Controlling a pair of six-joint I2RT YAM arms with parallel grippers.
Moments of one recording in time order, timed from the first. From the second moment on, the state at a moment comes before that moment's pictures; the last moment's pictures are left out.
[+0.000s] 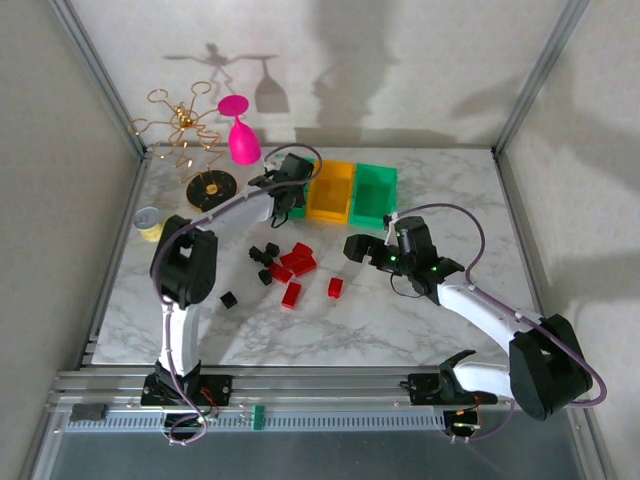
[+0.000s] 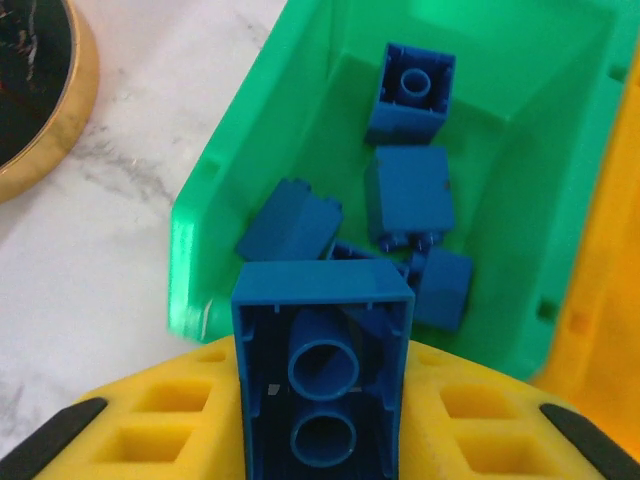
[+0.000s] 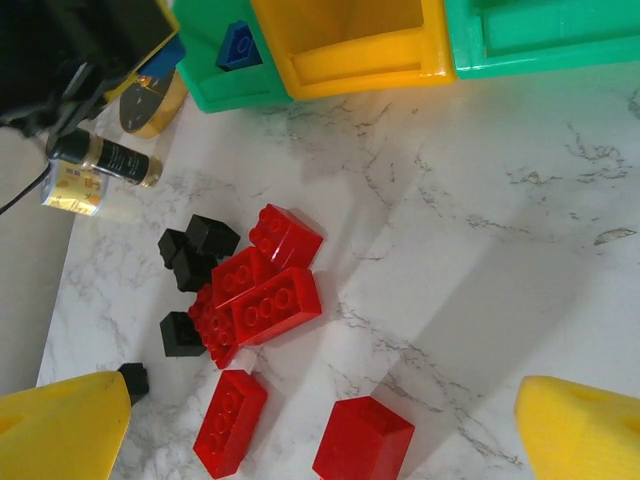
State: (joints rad) left arm -0.49 2.08 1.67 -0.54 -0.43 -0.66; right arm 0.52 1.23 0.66 -0.06 -0.28 0.69
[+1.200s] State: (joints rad) left arm -0.61 1.77 1.44 -0.51 -0.28 -0.67; right arm 0.51 1.15 0.67 -0.20 -0.21 0.66
